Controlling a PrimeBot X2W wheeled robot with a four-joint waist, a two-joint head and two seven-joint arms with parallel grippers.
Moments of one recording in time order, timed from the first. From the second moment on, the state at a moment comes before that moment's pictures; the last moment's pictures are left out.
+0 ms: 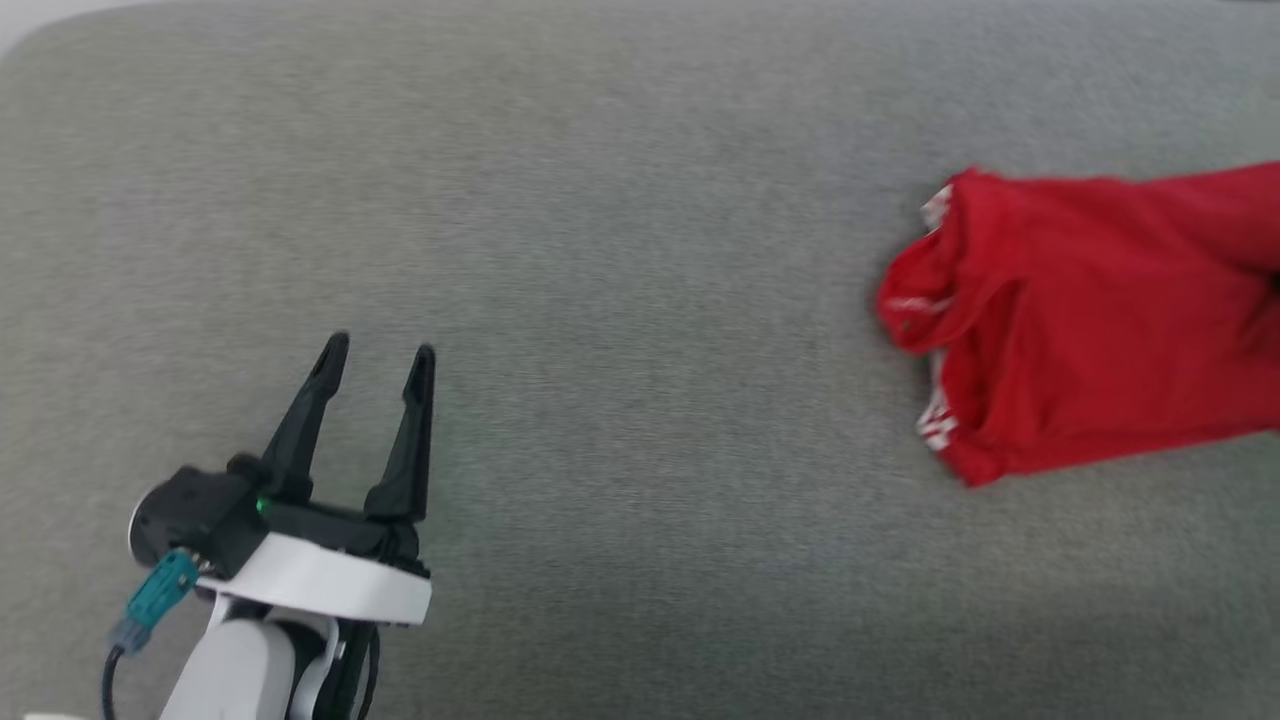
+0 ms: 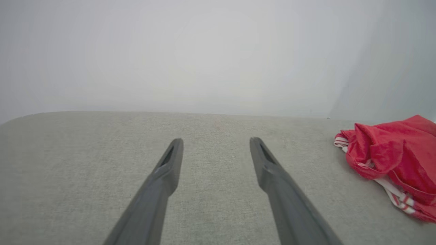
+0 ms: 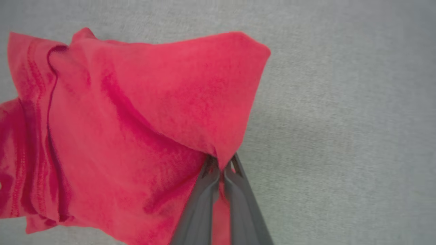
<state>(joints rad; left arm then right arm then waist) -0.16 0.23 -0.18 0.04 -0.38 -0.13 -0.26 -0.73 -0.86 0.47 0.46 0.99 0.13 0.66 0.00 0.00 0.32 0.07</state>
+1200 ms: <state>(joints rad) -0.44 0.31 -0.38 0.06 -0.38 -0.13 -0.26 -1.00 -0.88 0.42 0.90 0.48 0.13 0.22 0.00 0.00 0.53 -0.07</state>
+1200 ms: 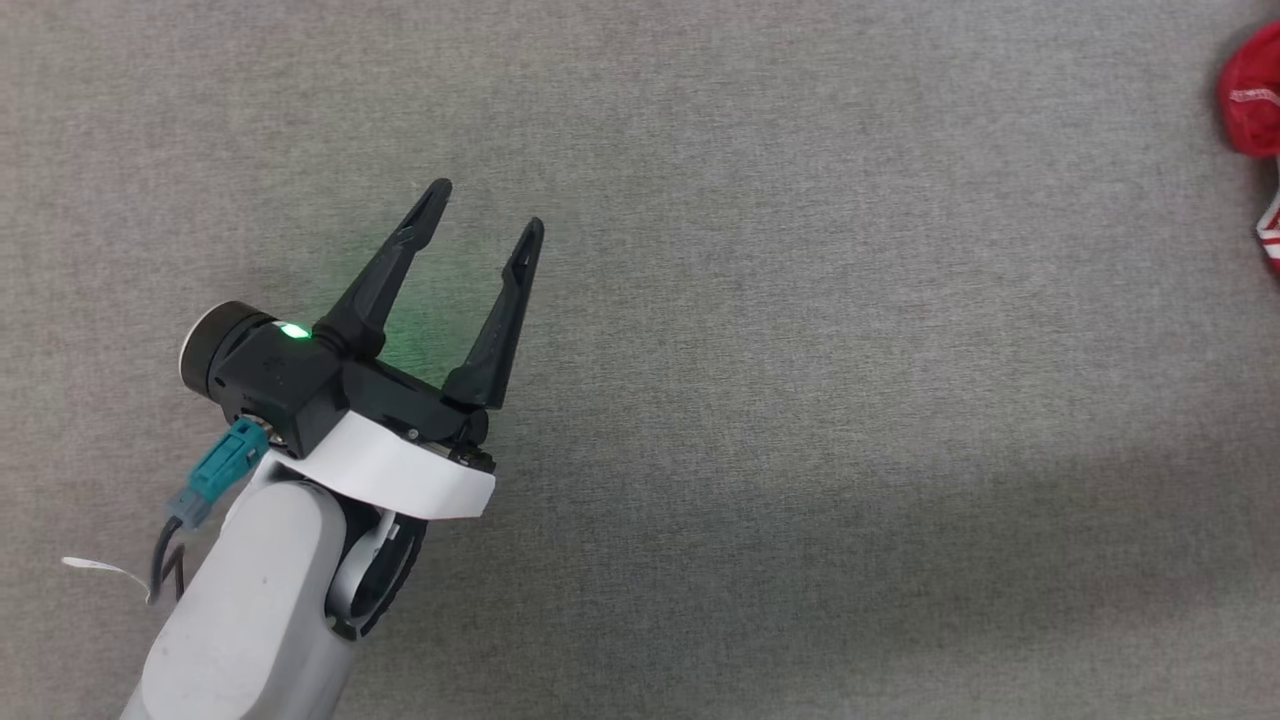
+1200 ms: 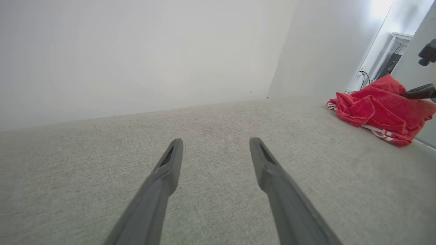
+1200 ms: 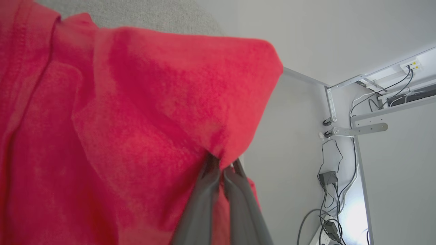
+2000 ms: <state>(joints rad) -0.33 0.25 -0.17 0.10 -0.35 -0.13 -0.26 -0.99 -0.75 0.38 0.95 0.49 0.13 -0.09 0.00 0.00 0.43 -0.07</state>
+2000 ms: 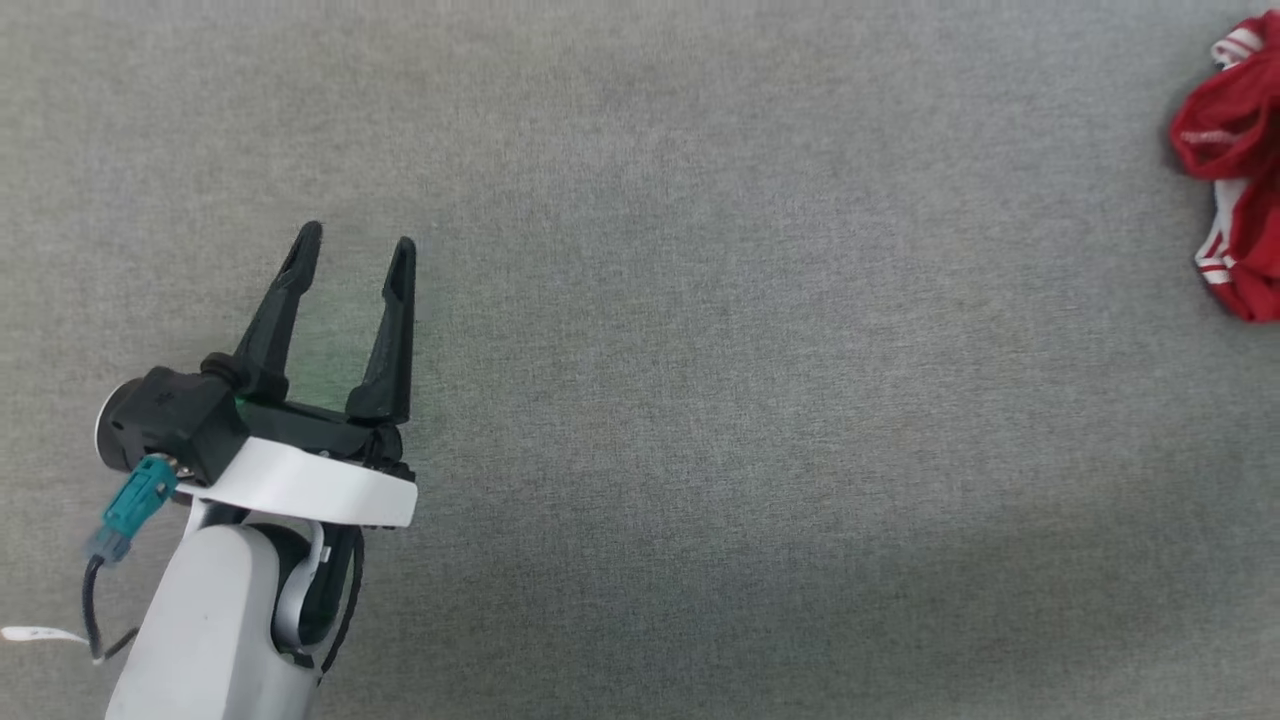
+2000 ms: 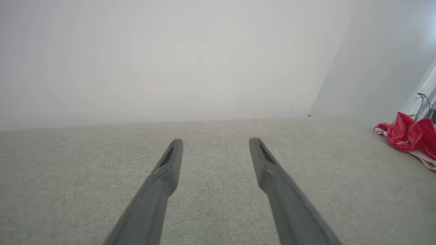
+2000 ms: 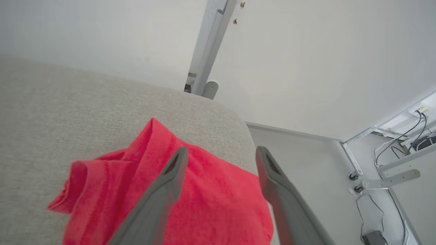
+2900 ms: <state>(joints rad) -0.12 0.10 0.05 0.01 -0.28 -0.13 -0.26 -0.43 -0.44 0.16 0.29 0.38 0.13 -0.26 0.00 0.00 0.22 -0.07</state>
